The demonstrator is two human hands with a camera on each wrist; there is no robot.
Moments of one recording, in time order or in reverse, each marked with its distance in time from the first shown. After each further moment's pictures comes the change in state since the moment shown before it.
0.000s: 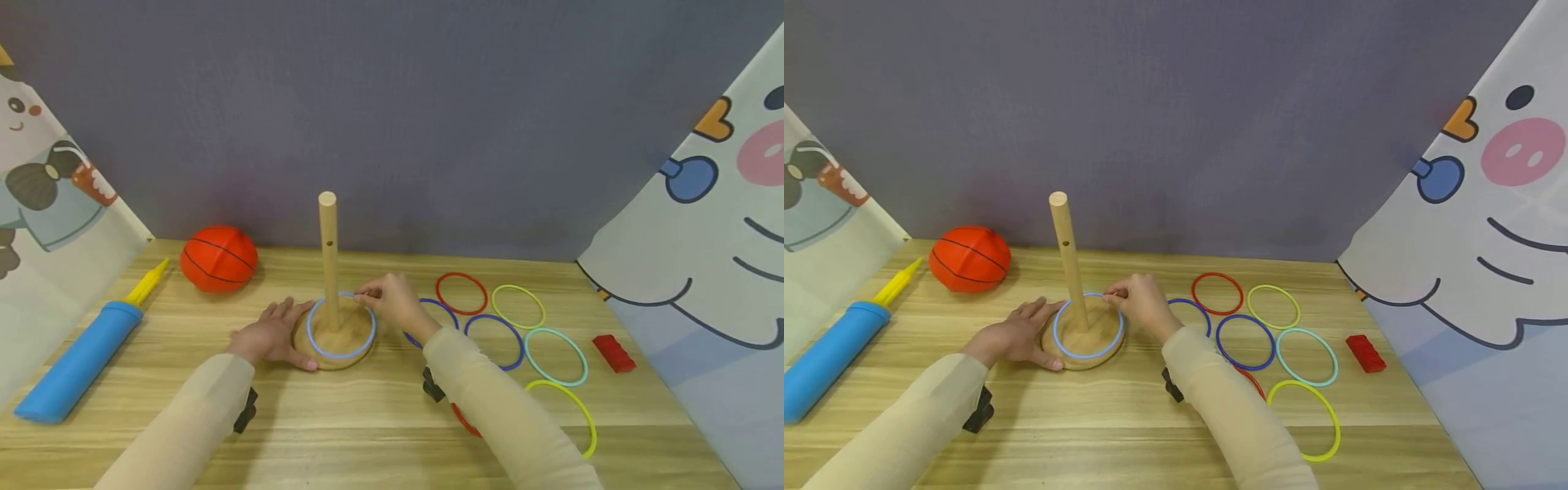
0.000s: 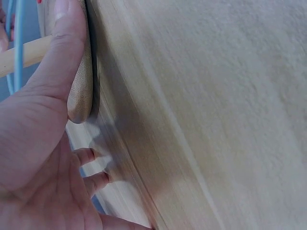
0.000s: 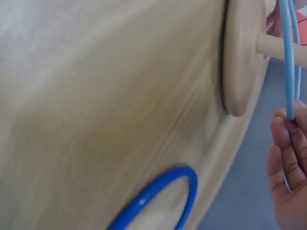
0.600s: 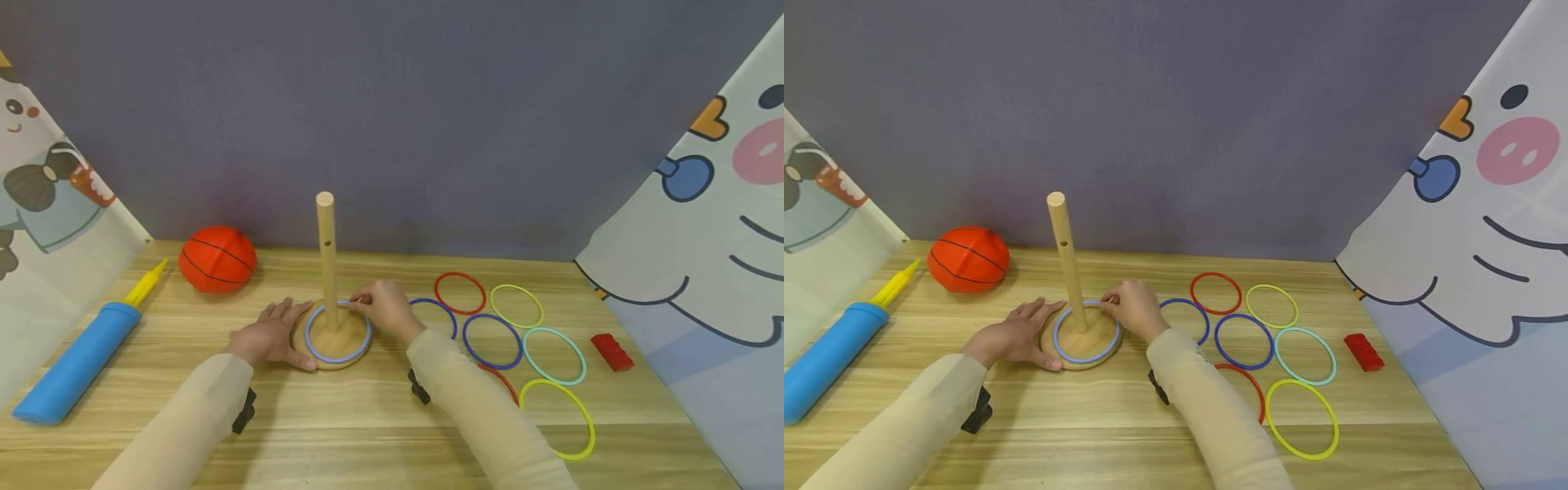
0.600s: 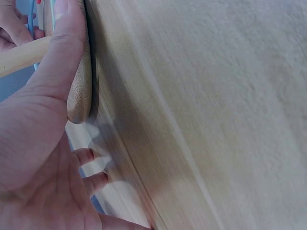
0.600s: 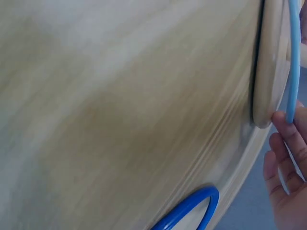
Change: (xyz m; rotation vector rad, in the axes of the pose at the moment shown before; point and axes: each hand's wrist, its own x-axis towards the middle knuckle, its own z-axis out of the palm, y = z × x) left_hand 0.003 -0.003 0.002 0.007 0.002 0.002; right_hand 0.005 0.005 0.021 -0.087 -0.043 0.007
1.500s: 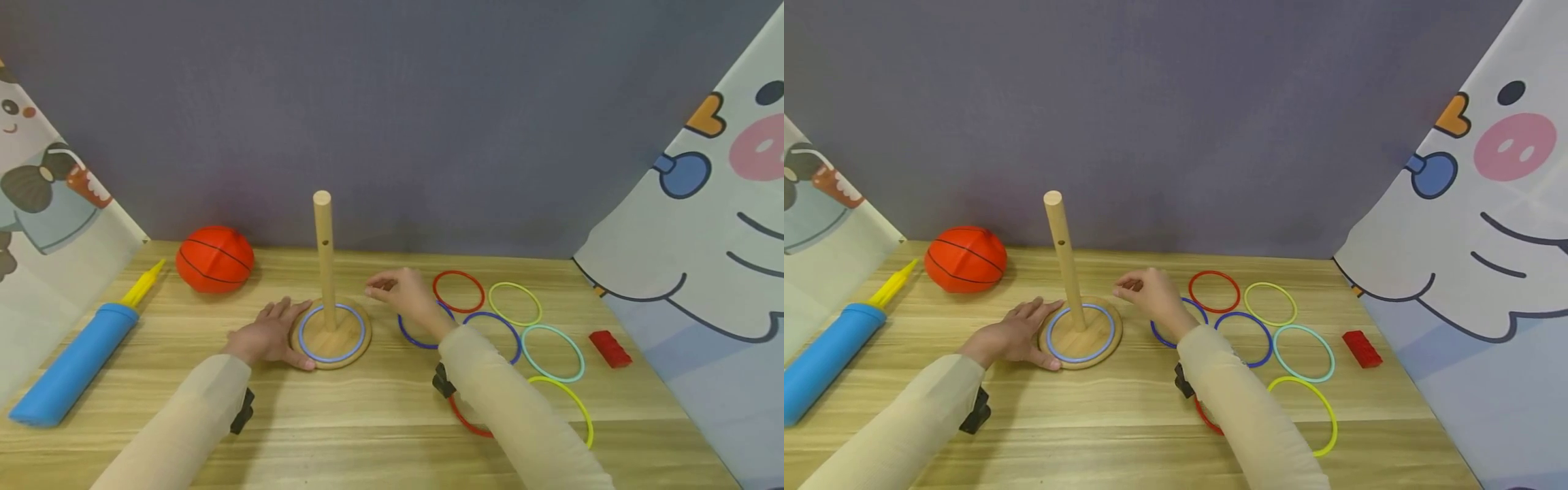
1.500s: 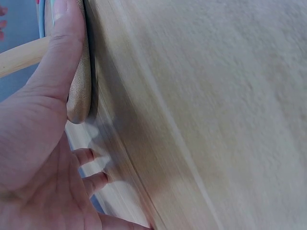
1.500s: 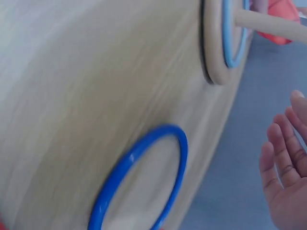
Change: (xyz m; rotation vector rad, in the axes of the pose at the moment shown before) left_hand -0.012 0.012 -0.007 -0.001 0.007 0.001; right_hand -0.018 0.009 -0.041 0.242 0.039 0.120
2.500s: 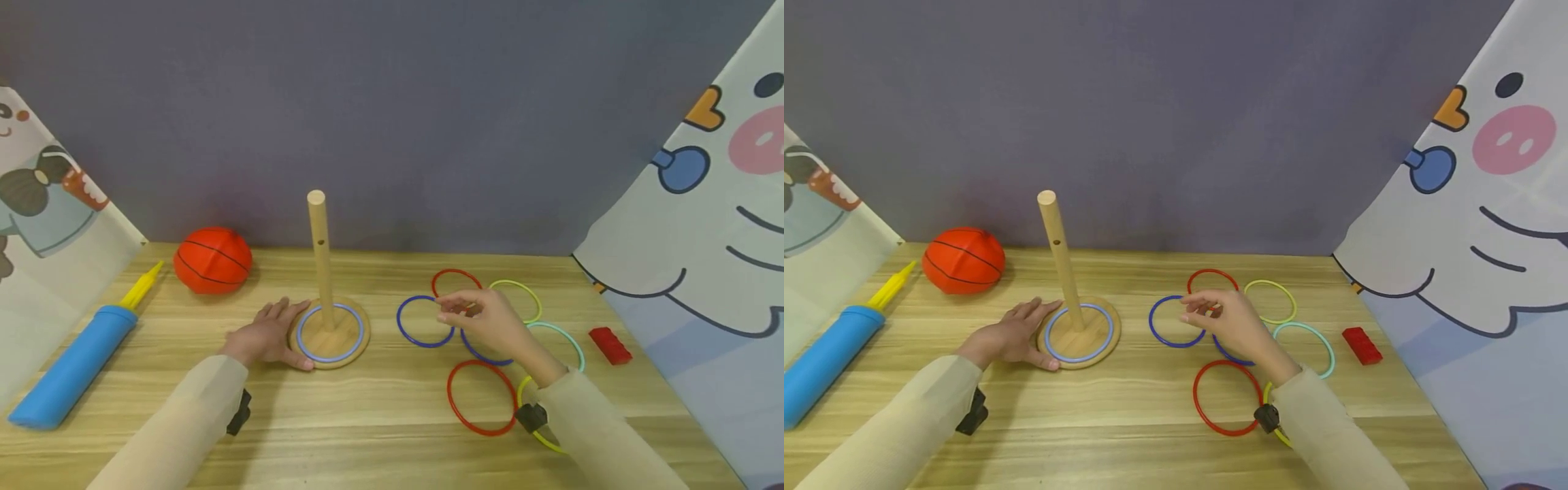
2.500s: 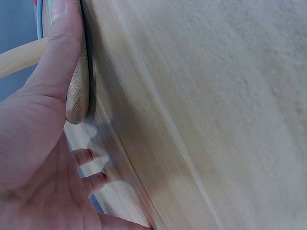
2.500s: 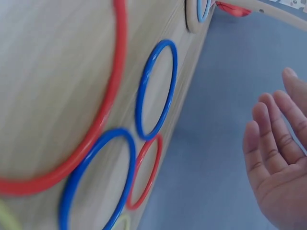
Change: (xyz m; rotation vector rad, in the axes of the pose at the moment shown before) left_hand 0.005 -0.007 0.004 -0.014 0.002 0.031; right_hand -0.097 0.040 -0.083 0.023 0.051 -0.042
